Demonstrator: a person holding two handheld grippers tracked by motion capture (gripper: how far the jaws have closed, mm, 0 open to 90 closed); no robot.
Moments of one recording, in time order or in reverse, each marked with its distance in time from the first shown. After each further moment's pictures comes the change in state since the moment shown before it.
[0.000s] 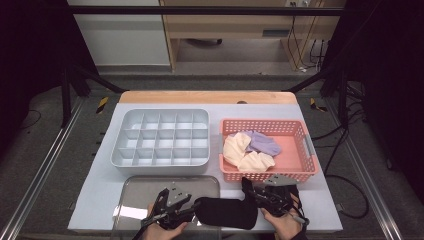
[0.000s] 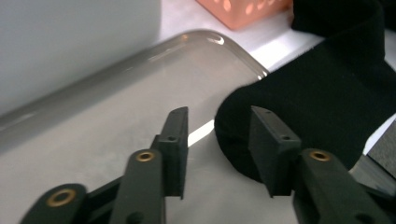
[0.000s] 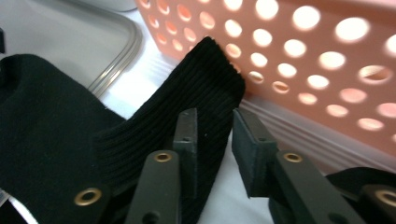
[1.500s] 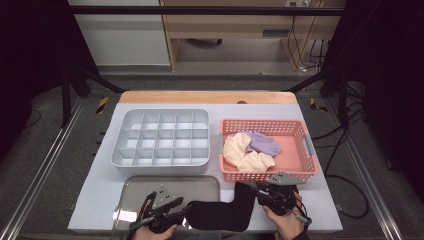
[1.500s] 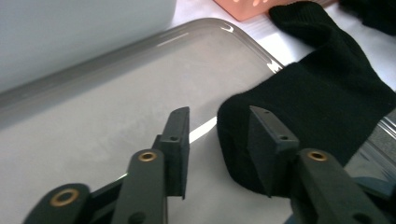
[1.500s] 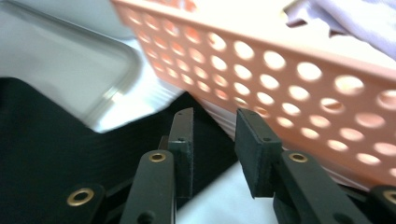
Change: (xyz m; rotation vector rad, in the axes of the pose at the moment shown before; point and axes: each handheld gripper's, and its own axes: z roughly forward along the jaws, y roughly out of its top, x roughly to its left) left arm 0.017 -0.015 -0.018 -0.031 -0.023 -0.044; right arm -0.004 0.005 -0.009 -0.075 -0.020 -0.011
